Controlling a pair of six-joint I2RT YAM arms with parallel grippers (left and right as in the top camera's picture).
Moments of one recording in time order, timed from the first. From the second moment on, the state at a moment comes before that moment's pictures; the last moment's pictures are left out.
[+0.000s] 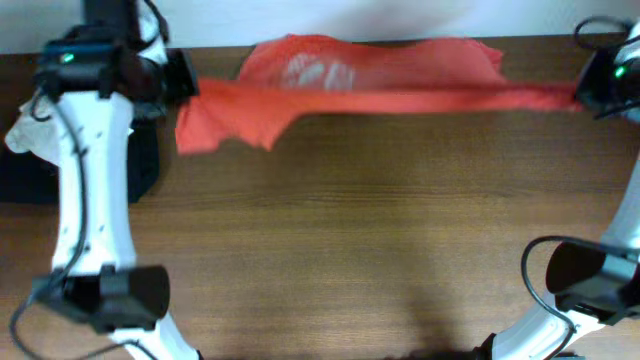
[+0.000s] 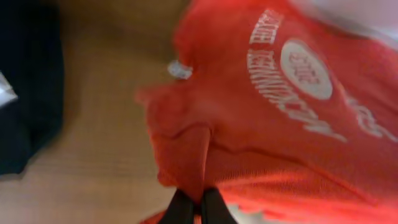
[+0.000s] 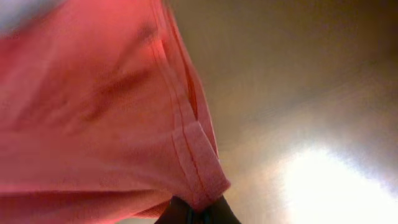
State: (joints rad) left arm 0.00 1.93 2.22 -1.42 0.18 -0.29; right arm -0.37 1.94 2.31 -1.56 -0.04 0.14
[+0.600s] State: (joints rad) left arm -0.12 2.15 1.77 -1.63 0.12 -0.20; right arm -0.42 1.96 1.52 -1.51 0.09 0.17
